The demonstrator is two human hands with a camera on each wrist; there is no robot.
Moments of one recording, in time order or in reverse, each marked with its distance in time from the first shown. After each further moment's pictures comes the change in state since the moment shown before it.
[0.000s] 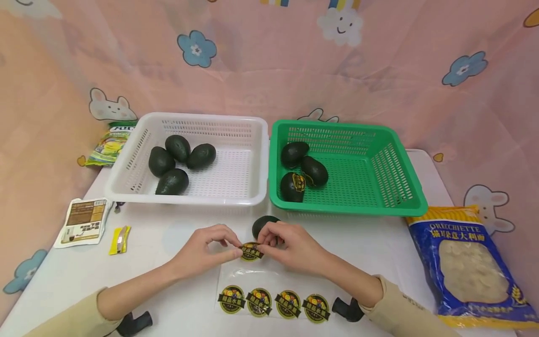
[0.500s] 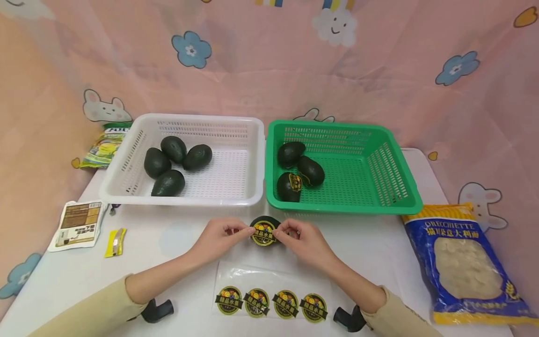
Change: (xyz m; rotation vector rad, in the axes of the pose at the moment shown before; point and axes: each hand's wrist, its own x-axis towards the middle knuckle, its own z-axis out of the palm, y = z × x) left_hand 0.037 0.001 0.020 0.025 0.076 -0.175; right_hand -0.016 0.016 -0.004 0.123 0.169 0.456
